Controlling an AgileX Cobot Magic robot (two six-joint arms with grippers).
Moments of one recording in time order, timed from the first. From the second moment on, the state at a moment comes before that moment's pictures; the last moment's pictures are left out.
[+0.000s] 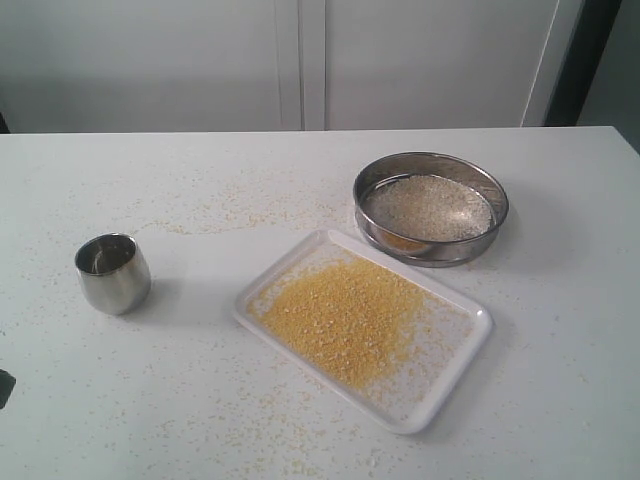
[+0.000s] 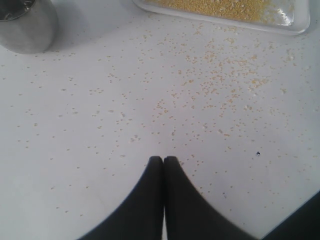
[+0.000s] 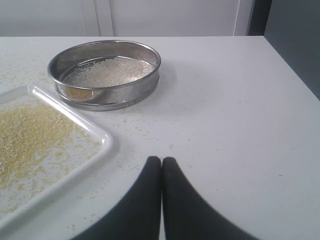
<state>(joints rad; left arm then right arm) -0.30 0.69 -0.55 -0.38 0.91 0.42 0.05 0.06 -0.01 0.01 0.30 0.01</state>
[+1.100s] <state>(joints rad) 0.00 0.53 -0.49 -0.39 0.79 0.45 0.05 0.06 -0.01 0.01 0.30 0.01</state>
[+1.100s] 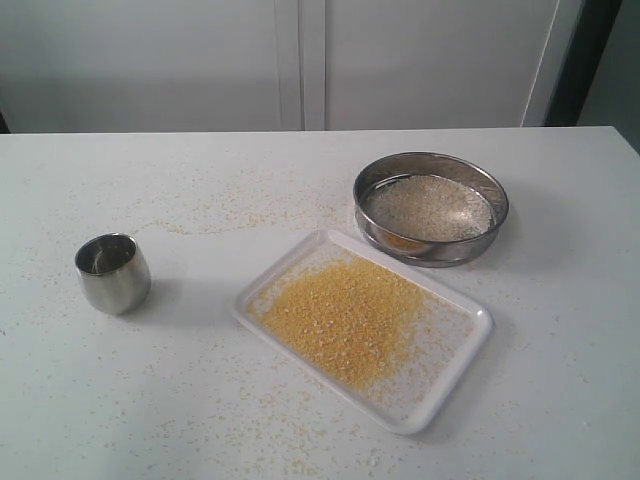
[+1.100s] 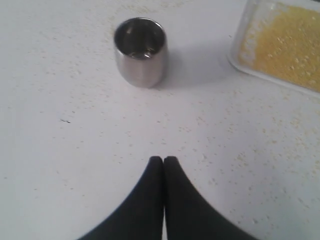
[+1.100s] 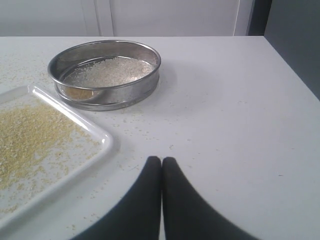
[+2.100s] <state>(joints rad) -0.03 0.01 -0.12 -0.38 0.45 0.46 0.05 0.06 -0.01 0.01 0.30 0.01</state>
